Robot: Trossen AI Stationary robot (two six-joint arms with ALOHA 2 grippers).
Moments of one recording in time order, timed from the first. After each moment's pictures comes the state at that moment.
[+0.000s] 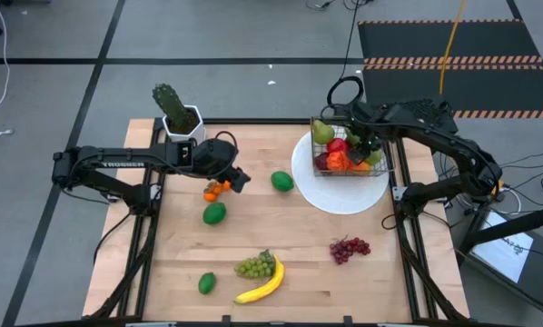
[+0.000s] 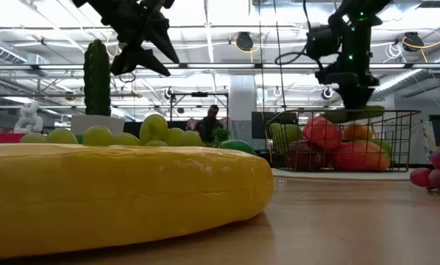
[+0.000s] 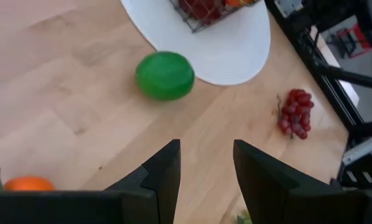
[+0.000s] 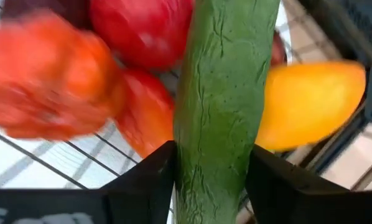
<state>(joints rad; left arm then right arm) 0.15 1.26 1.01 -0.49 0.04 -0.79 -0.73 1.31 1.05 -1.17 0.16 0.11</state>
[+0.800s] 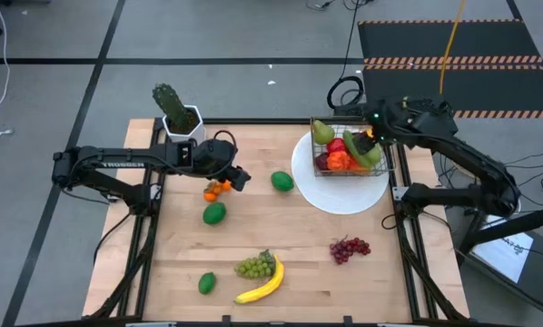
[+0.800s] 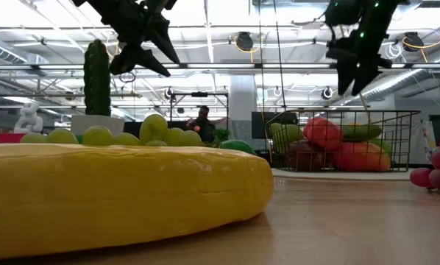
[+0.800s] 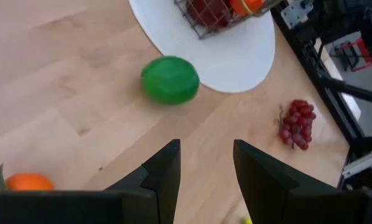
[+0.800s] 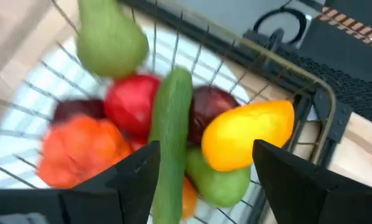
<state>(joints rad) 0.14 1.26 1.01 -0.49 0.00 -0.84 -0.74 1.06 1.01 -1.02 0.23 0.25</state>
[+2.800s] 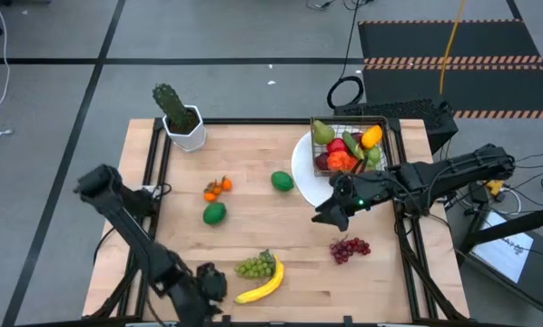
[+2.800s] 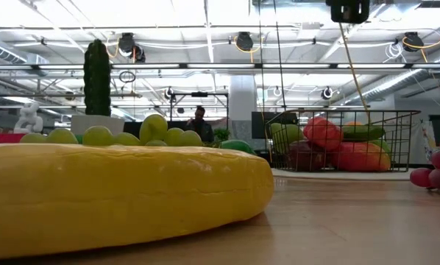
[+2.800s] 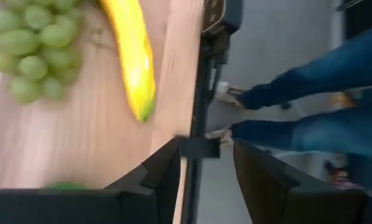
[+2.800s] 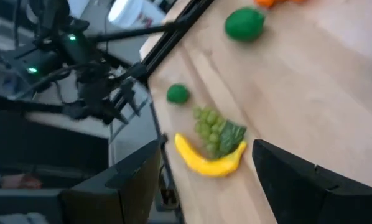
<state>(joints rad) -0.85 1.68 1.25 -0.51 -0.13 -1.01 0.25 1.11 1.01 -0.43 0.00 0.98</state>
